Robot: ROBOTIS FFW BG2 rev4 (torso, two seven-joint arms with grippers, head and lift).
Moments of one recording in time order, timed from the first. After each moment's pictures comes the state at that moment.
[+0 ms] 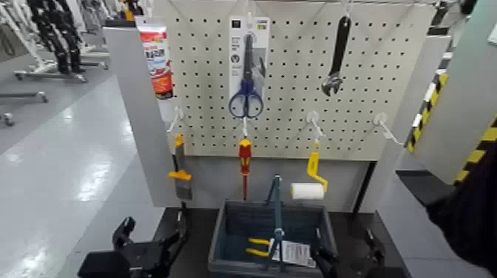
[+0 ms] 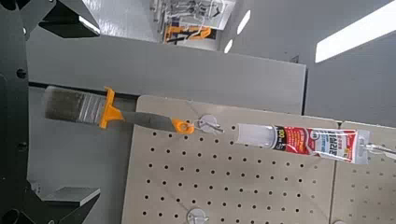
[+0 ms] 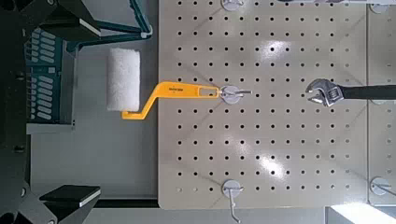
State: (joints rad) left arm 0.21 0.17 -0.22 -1.65 0.23 -0.37 0.18; right arm 0.28 -0.07 0.18 -1.64 0.01 -0.35 -0.22
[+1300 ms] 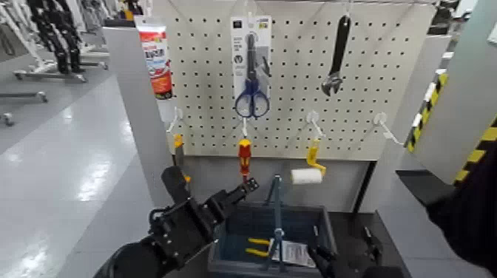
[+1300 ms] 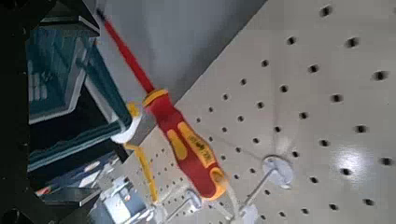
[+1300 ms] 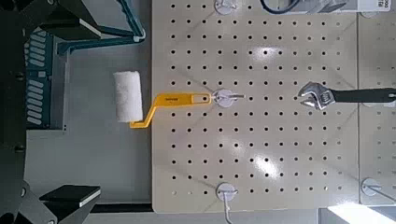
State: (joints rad) left arm -0.29 0.20 -0.35 -1.41 1.23 0.44 -0.19; right arm 0.26 -0.07 0.19 -1.62 0.01 -0.38 -0.24
